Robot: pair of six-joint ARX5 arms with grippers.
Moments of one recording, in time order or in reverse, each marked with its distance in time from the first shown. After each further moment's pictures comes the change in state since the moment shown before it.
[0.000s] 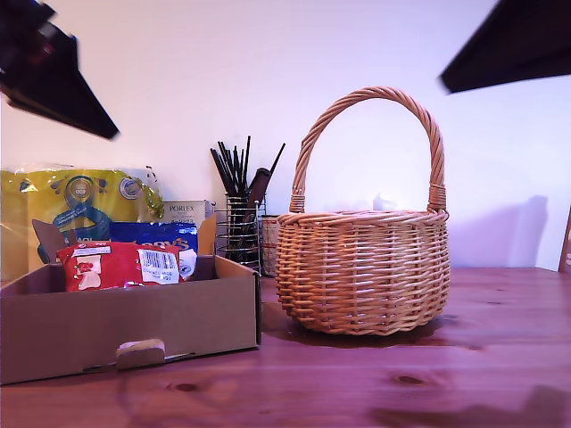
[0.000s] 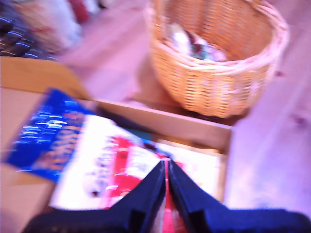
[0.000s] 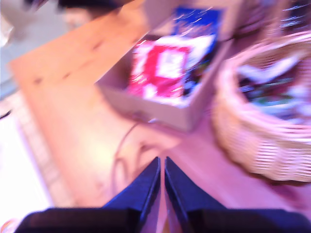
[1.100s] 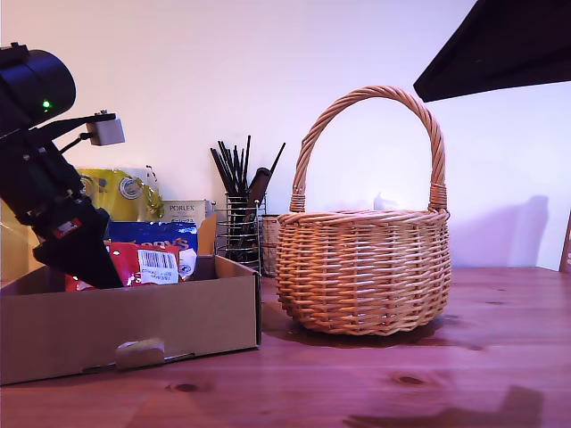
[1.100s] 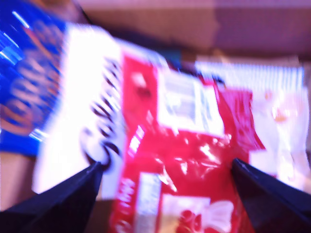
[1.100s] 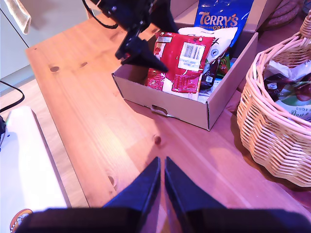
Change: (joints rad) left arm -0.029 0.412 0.001 0.100 -0.176 0.255; right arm 0.040 0.023 0.000 0.018 0.000 0.000
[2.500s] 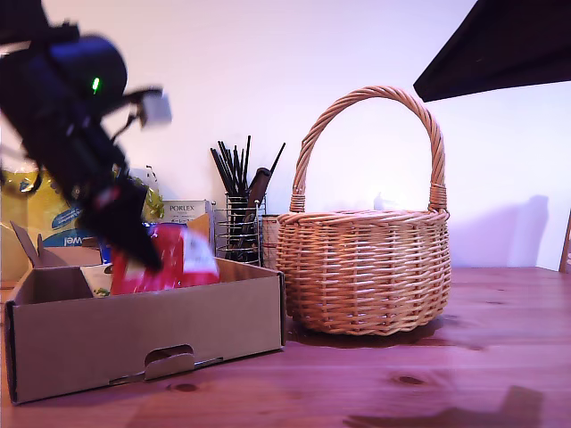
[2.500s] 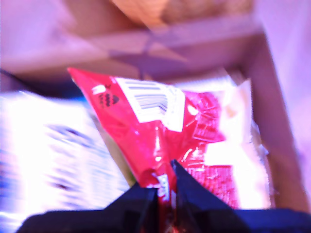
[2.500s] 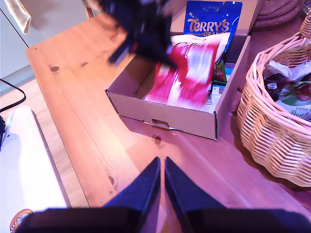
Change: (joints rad) left arm -0.136 -0.003 0.135 -0.159 0.004 -0.017; right arm 0.000 0.000 0.000 0.000 0.000 0.000
